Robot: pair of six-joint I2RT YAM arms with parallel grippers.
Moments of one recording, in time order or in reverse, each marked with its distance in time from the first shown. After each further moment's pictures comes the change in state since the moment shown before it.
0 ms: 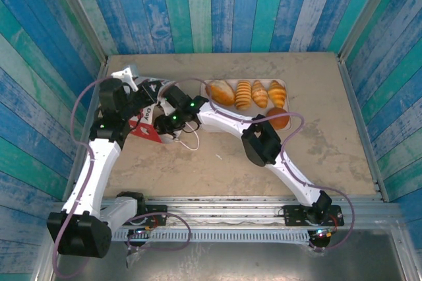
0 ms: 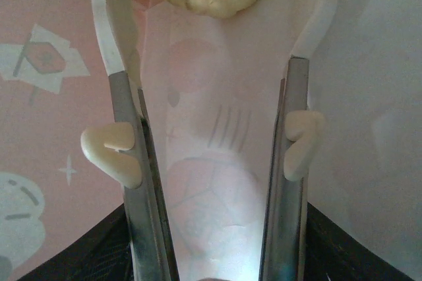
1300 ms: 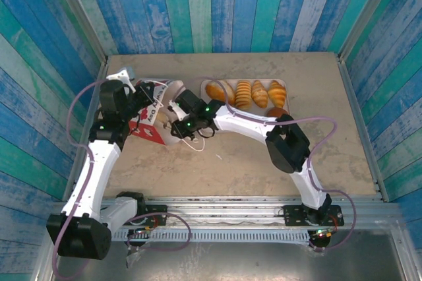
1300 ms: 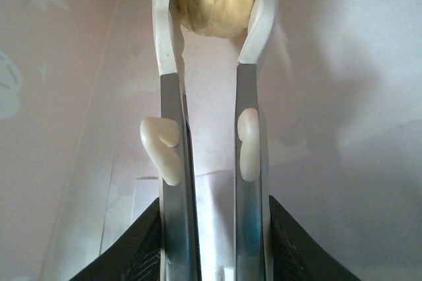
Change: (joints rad) left arm 0.000 -0.015 -0.004 -0.057 -0.165 0.033; right arm 0.024 -0.405 -0.502 0.057 0.280 -0.216
